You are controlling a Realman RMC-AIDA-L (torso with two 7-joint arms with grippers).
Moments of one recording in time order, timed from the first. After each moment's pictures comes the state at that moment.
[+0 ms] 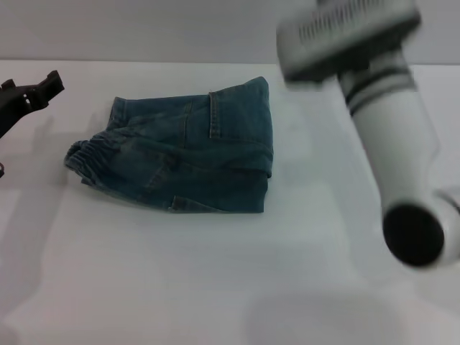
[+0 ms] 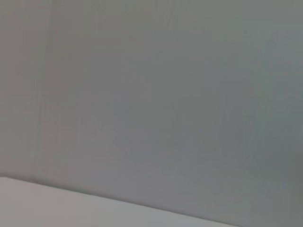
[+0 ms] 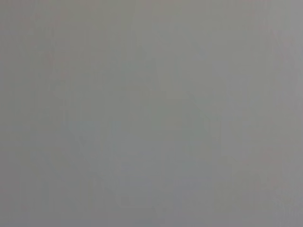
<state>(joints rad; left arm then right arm) -0.13 -2.06 1.57 1.19 -1.23 -0.13 0.73 0.76 2.09 -2.48 -0.72 1.37 -1.07 -0.96</state>
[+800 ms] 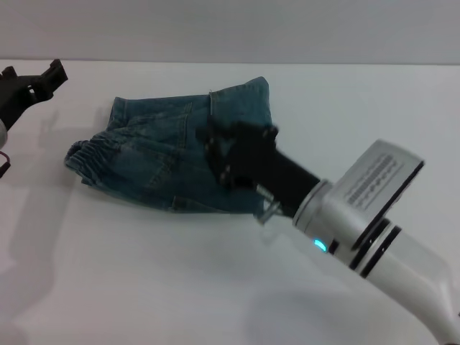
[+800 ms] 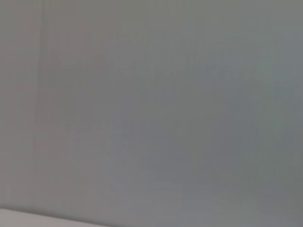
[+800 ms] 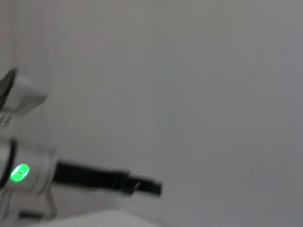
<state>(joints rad) -0.14 -2.06 1.65 1.19 -1.23 0.00 0.74 0.54 2.09 -2.70 -0.59 0.75 -0.93 0.05</state>
